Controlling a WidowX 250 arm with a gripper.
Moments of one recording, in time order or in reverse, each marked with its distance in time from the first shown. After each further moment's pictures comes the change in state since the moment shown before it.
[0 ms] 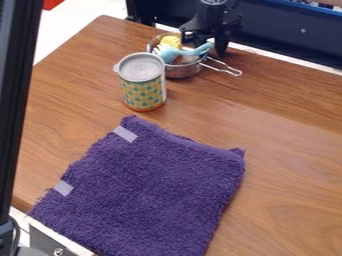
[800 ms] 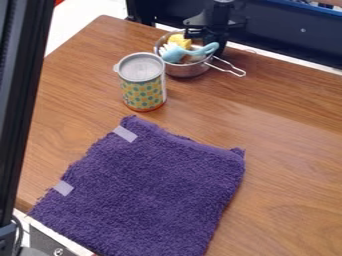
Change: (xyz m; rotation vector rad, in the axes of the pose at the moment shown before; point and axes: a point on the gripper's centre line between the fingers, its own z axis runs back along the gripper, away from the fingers) arm -0.014 -0.010 0.006 0.085 0.018 -0.155
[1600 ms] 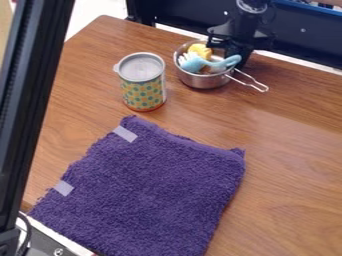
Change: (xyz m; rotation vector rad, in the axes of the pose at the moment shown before) arm -0.034 -0.022 0.004 0.060 0.031 -0.064
